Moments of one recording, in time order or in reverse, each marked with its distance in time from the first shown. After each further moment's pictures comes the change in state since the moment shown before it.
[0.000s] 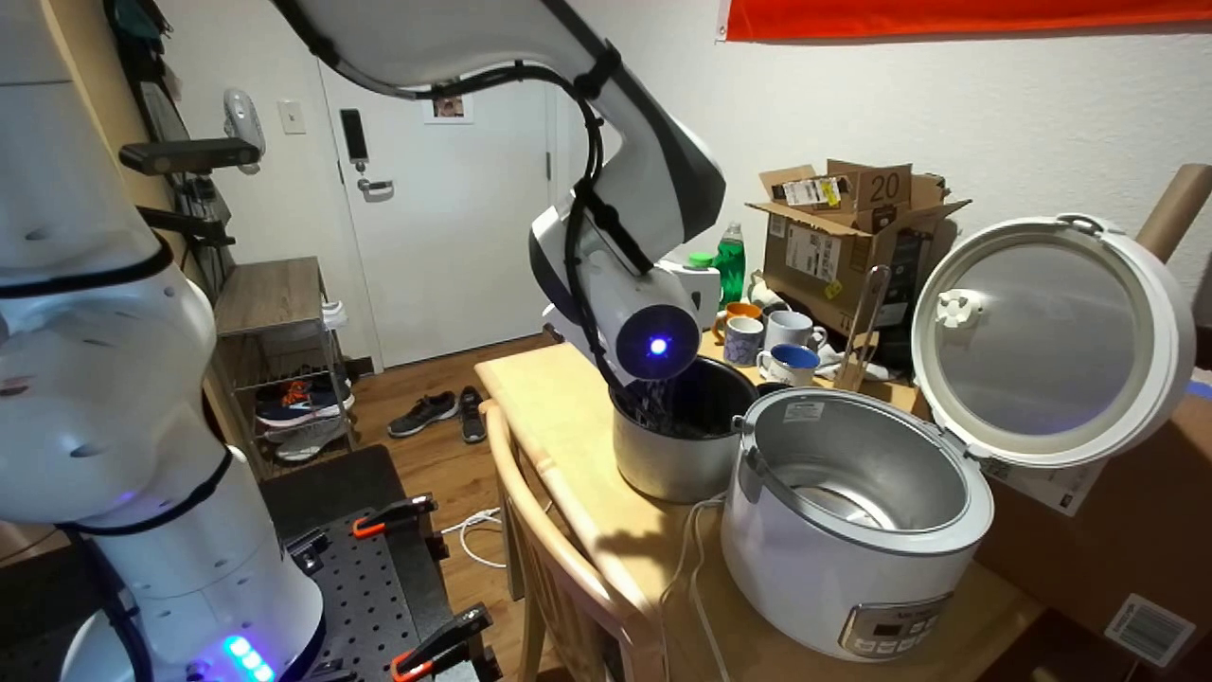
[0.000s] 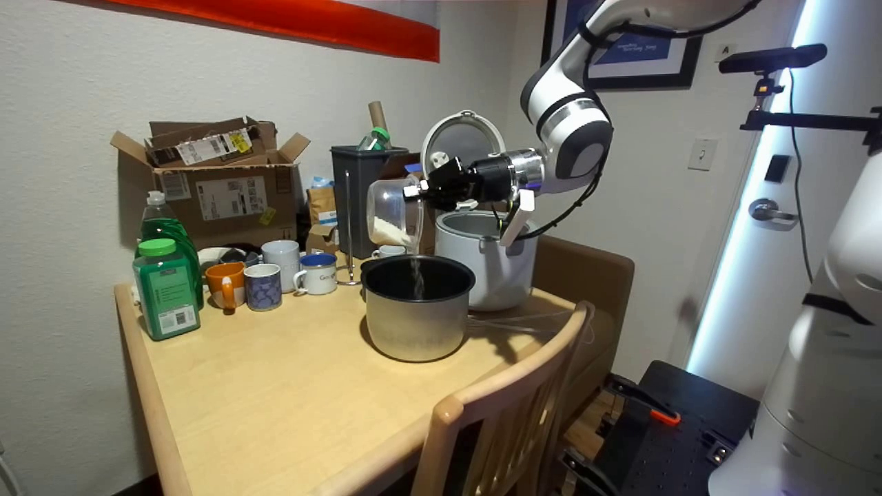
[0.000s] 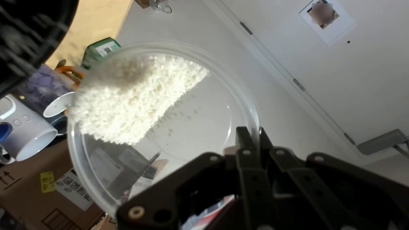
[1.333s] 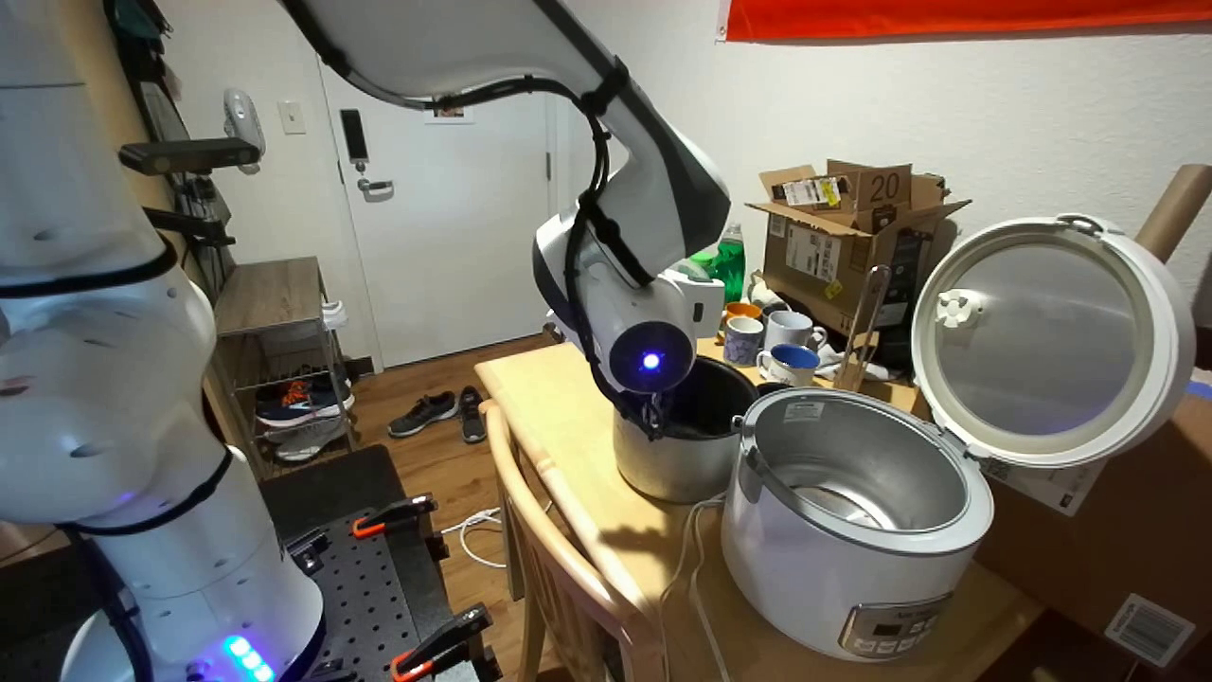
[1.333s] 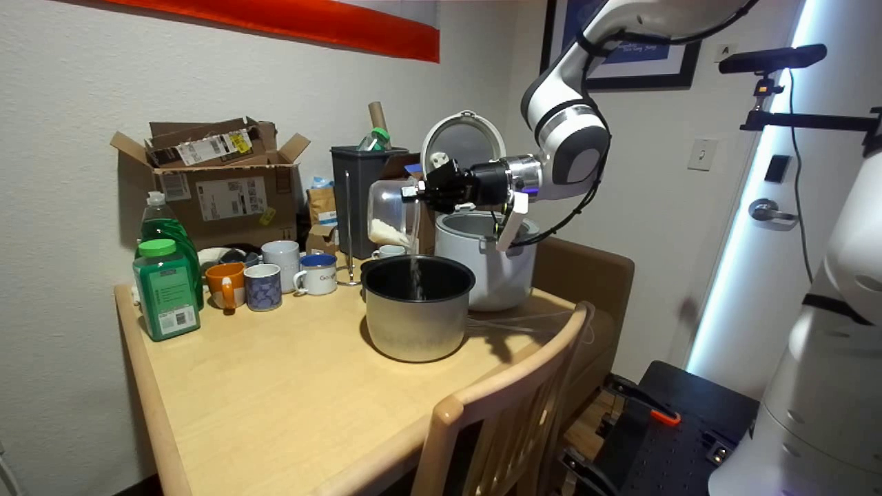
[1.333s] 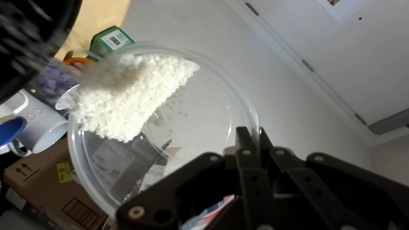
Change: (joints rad) arm 0.000 0.028 0.000 0.004 0.077 0.004 0.000
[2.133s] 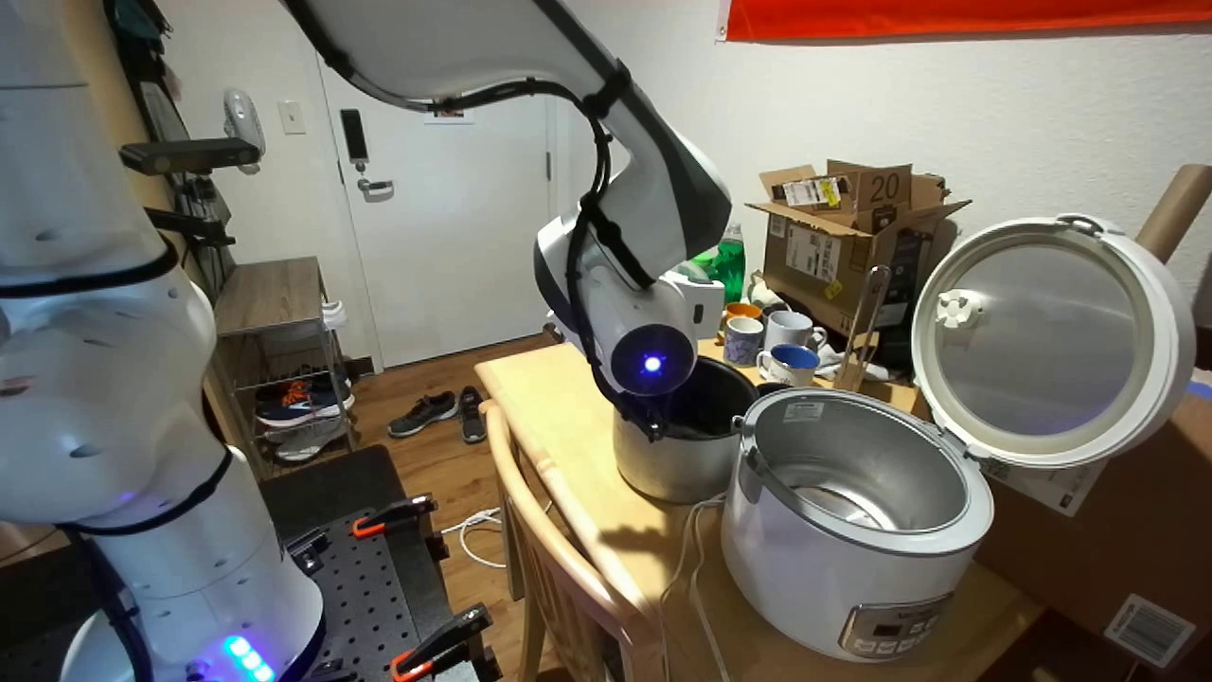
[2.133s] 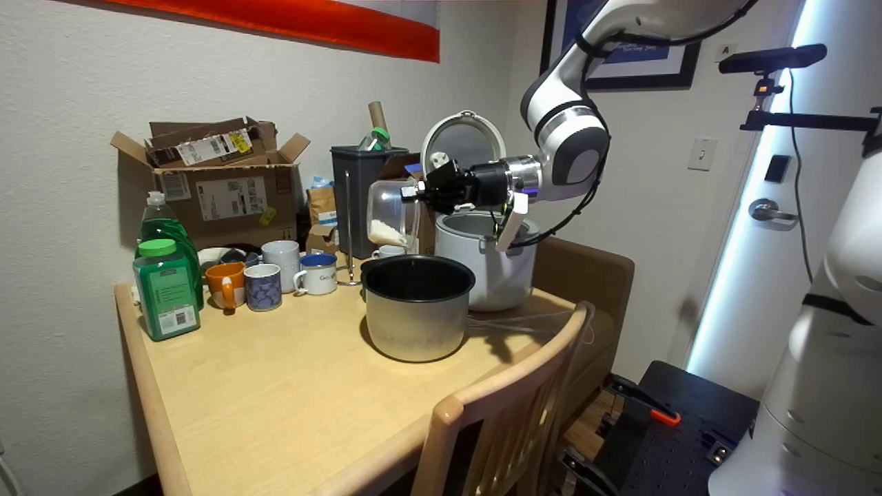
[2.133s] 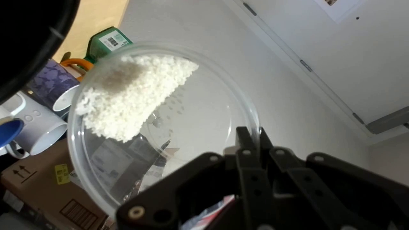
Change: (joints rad) arm -0.002 0.006 -0.001 0.002 -0.001 -0.013 0.000
